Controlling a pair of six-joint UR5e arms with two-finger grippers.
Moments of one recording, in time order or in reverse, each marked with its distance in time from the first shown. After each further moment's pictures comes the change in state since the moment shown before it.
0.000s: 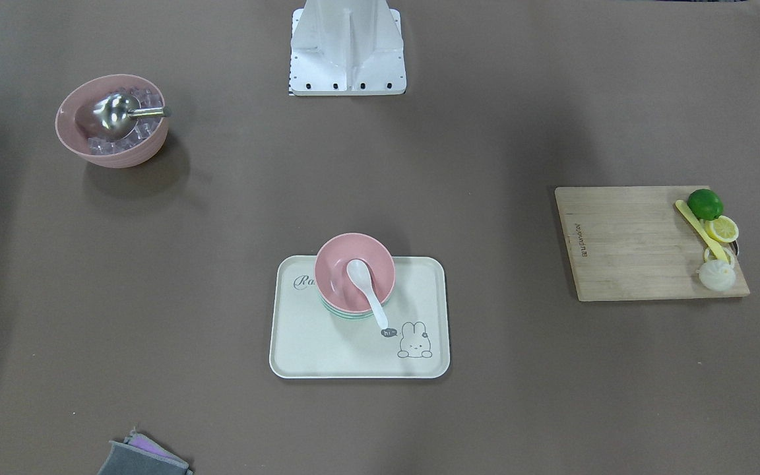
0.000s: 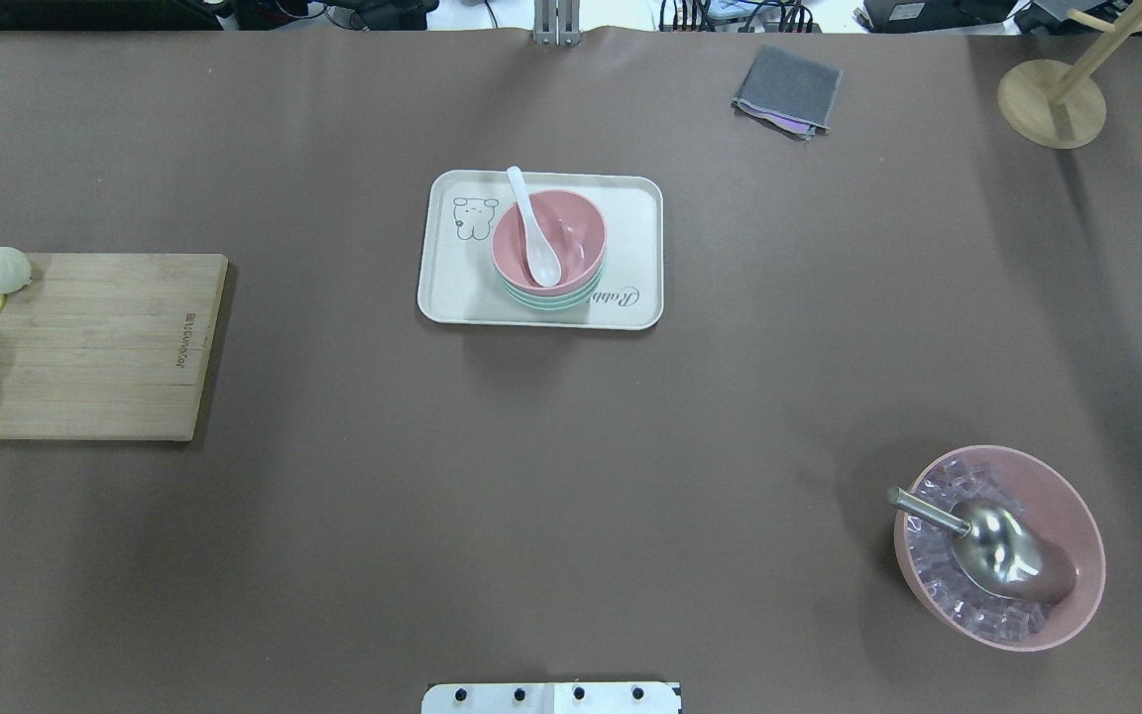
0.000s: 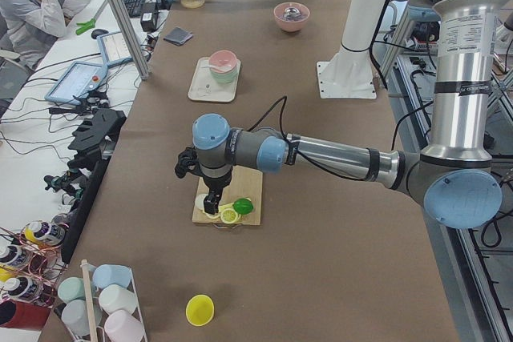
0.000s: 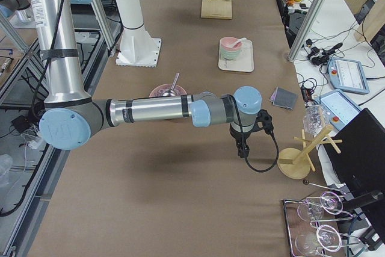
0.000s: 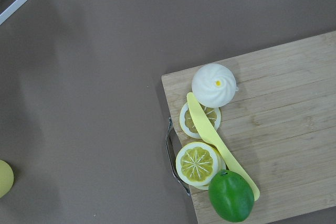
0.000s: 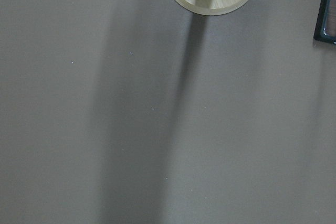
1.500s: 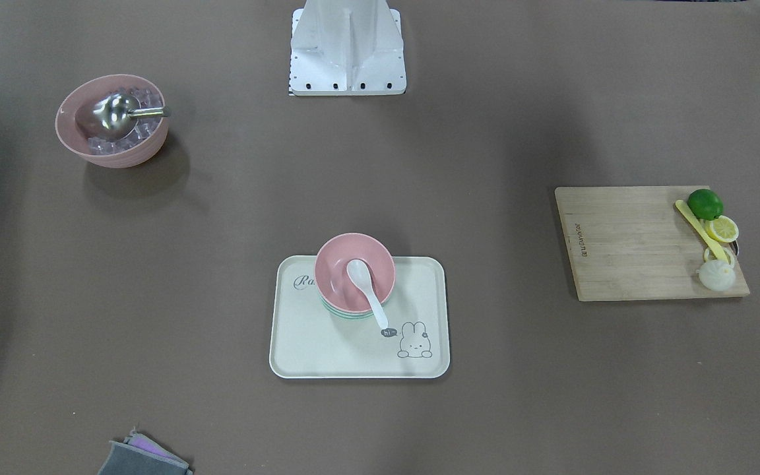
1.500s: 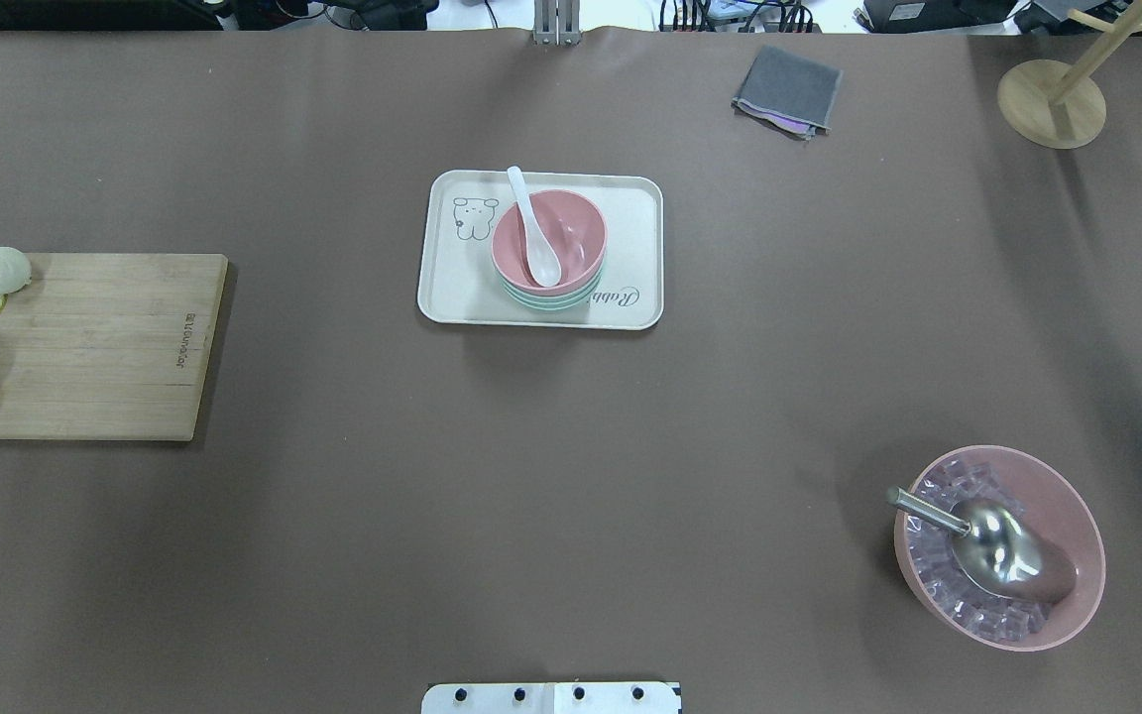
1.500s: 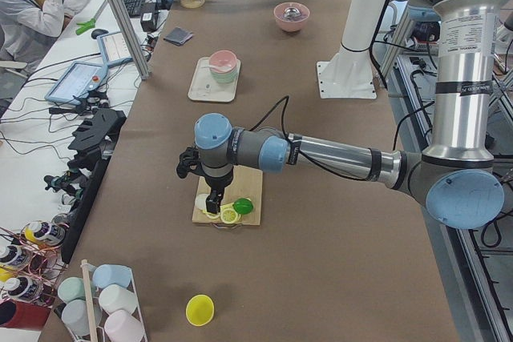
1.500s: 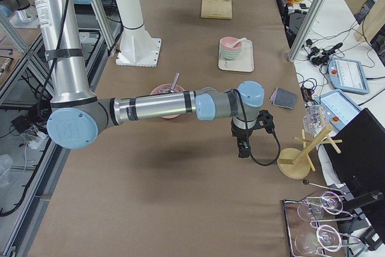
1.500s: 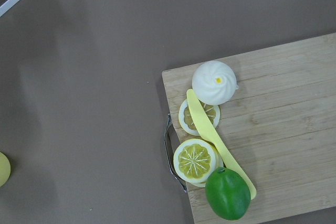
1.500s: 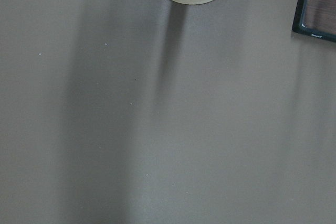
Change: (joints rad) left arm 0.003 0.004 -0.012 -0.002 0.000 -0.016; right arm -0.045 0.023 0.006 -0.065 -0.114 0.025
